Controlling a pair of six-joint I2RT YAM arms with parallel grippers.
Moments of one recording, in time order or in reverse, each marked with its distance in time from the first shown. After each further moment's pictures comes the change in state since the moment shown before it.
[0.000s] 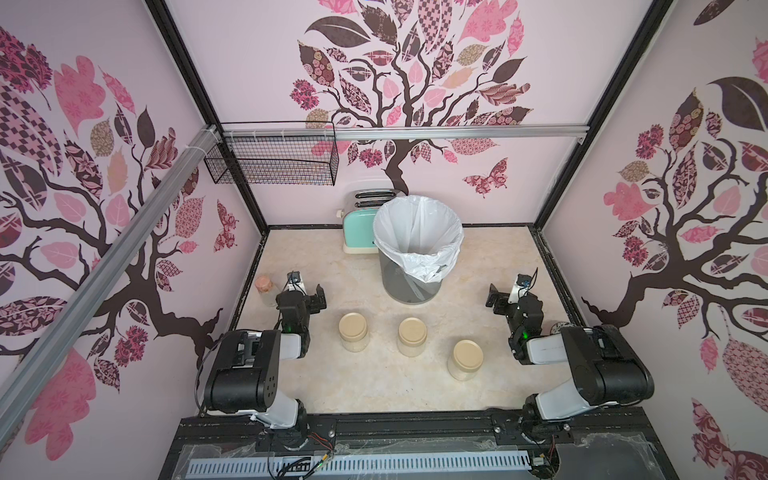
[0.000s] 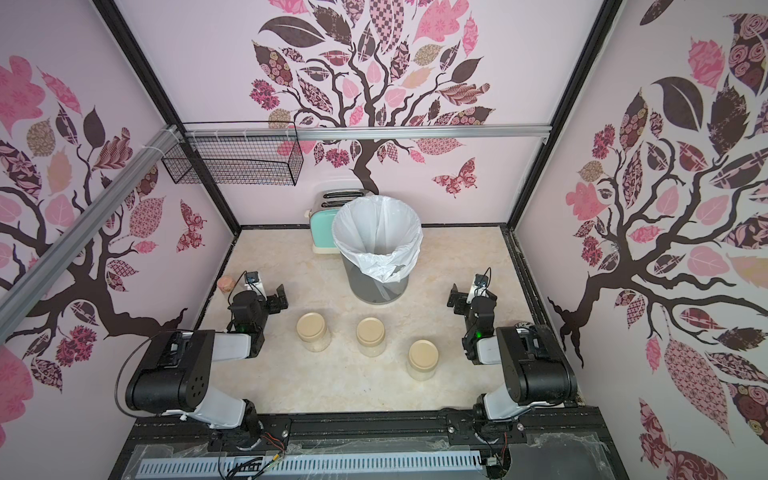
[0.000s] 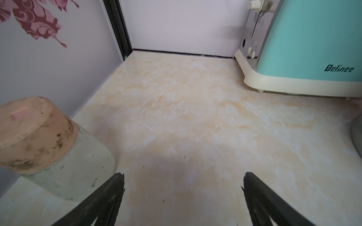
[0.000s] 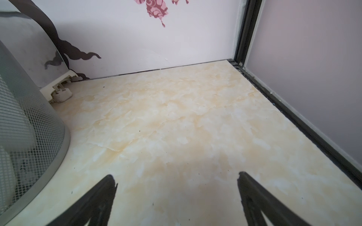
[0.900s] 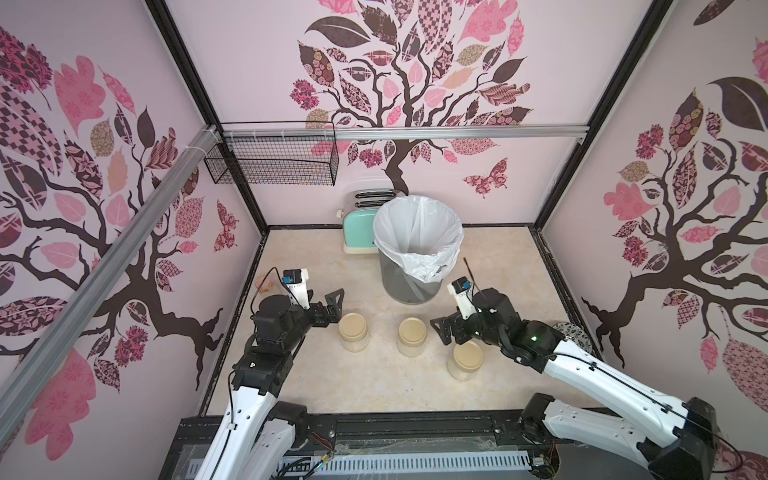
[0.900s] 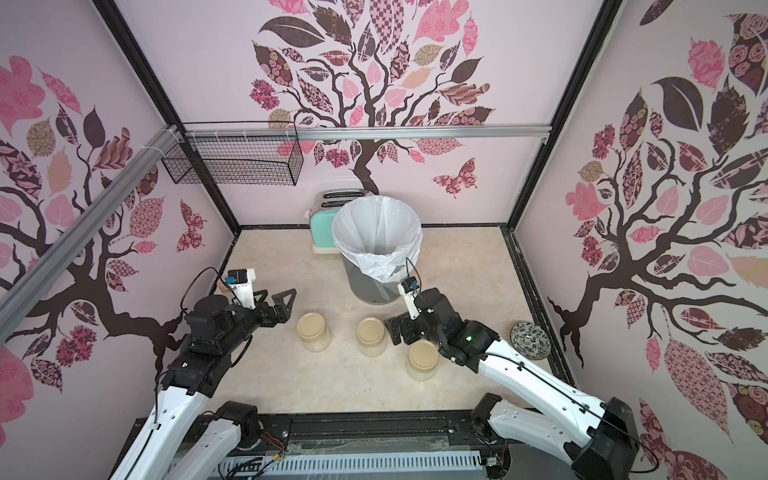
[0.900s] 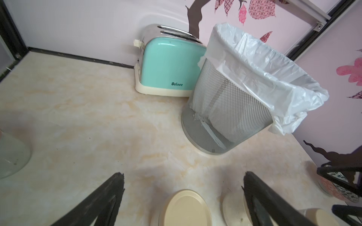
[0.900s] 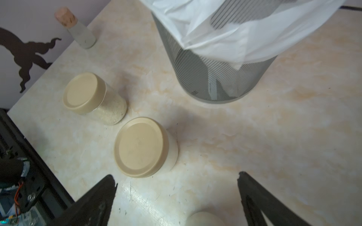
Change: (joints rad) left arm -0.212 -0.837 0.212 -1.018 0.337 -0.243; right arm 0.763 -0.472 0.513 -1.405 -0.113 0.172
